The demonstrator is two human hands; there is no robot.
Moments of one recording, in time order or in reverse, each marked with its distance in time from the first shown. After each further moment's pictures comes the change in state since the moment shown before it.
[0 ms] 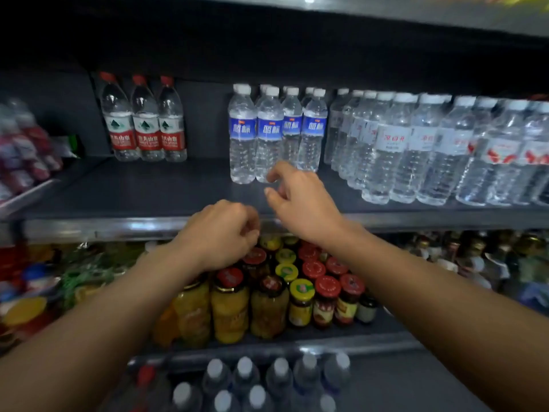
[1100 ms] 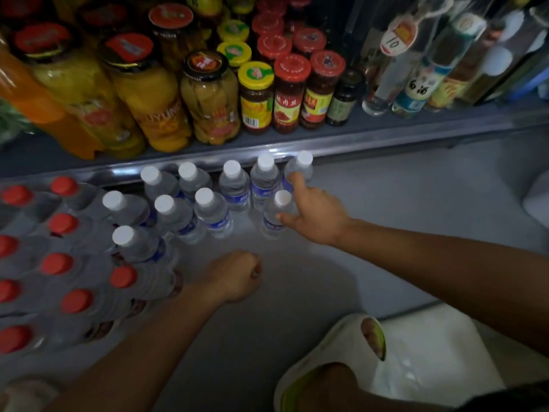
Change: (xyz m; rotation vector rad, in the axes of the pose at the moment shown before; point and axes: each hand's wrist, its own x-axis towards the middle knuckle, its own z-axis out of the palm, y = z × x) left_hand -0.178 0.053 0.343 -0.177 -0.902 -0.106; right_hand -0.309 0.152 0.144 -0.091 -0.684 0.402
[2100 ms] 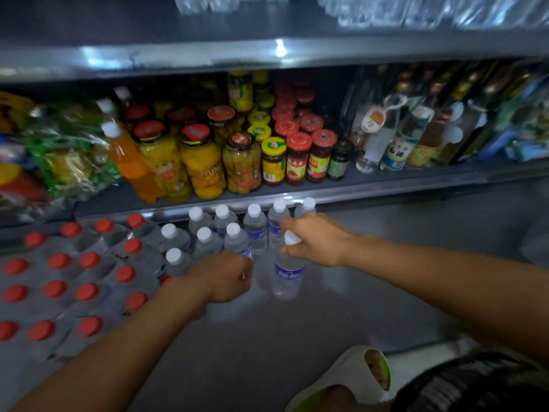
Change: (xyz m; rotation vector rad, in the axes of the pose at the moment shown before) left_hand -0.100 0.012 -0.081 0.151 0.137 0.023; right_hand -0.058 -0.061 -0.094 -0.079 -0.104 -0.352
